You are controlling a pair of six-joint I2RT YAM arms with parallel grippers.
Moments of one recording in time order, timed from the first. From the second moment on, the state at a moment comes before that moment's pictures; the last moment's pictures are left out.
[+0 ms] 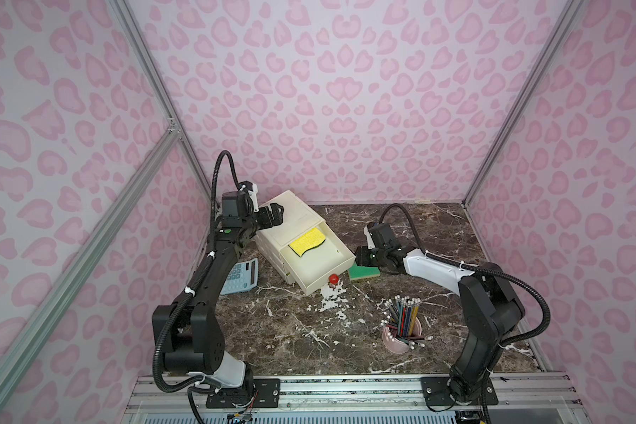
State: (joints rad) left arm -0.03 1.54 1.30 -0.27 0.26 -0.28; right arm 0.50 1.80 1.19 -0.26 -0.07 0.49
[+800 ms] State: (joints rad) left arm -0.03 1.55 1.30 -0.26 0.26 -0.28; right arm 0.43 2.08 1.44 -0.40 0.10 0.30
